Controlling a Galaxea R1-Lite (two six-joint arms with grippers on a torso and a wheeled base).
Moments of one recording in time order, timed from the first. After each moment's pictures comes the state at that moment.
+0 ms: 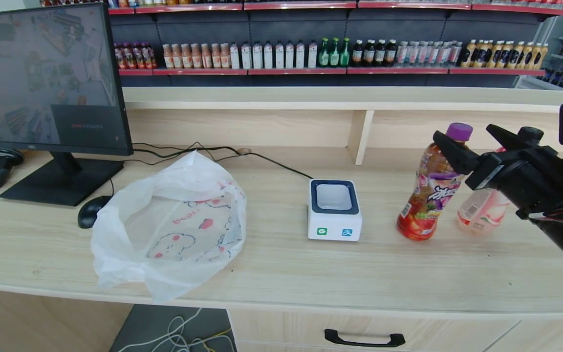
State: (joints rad) left arm 0.00 0.00 0.00 0.00 0.00 -0.01; right arm 0.22 1.59 -0.52 -1.38 0.03 -0.02
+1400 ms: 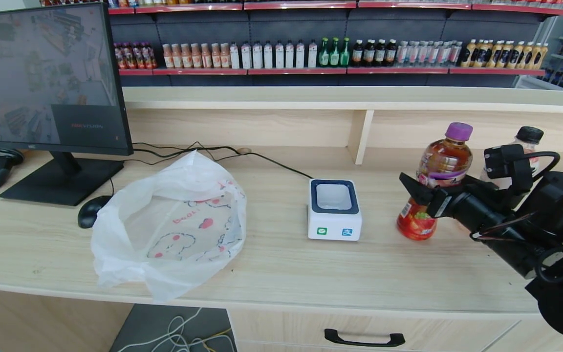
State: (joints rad) left arm 0.00 0.00 0.00 0.00 0.00 -0.01; right arm 0.21 1.82 -0.50 -1.43 0.03 0.02
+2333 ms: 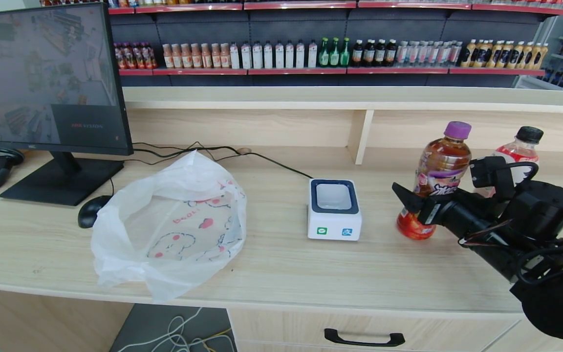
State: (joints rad) left arm 0.00 0.00 0.00 0.00 0.00 -0.01; right arm 0.21 1.89 -0.50 -1.45 0.03 0.08
